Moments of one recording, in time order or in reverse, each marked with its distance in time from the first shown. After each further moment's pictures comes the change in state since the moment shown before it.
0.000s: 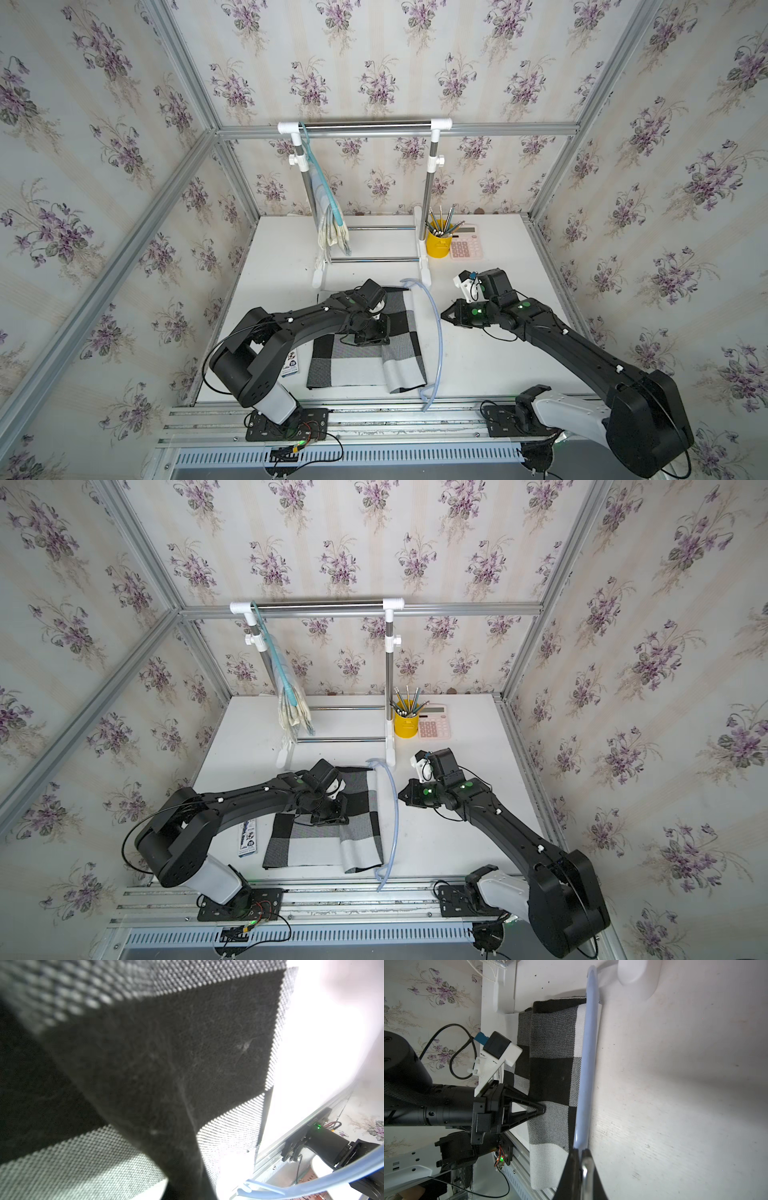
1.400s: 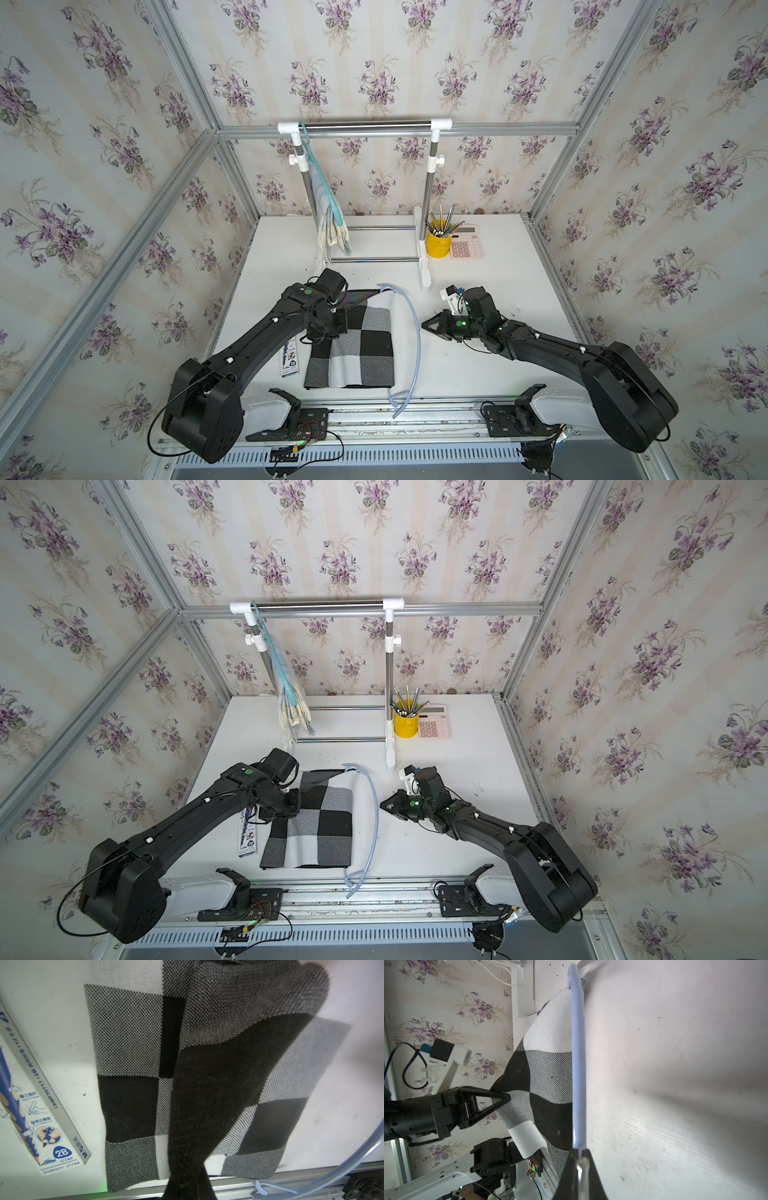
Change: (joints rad) left arm 0.248 -0.327 0.039 -0.493 -0.314 0.149; right arm 0.140 0.141 -0.262 0.628 -0.062 0.383
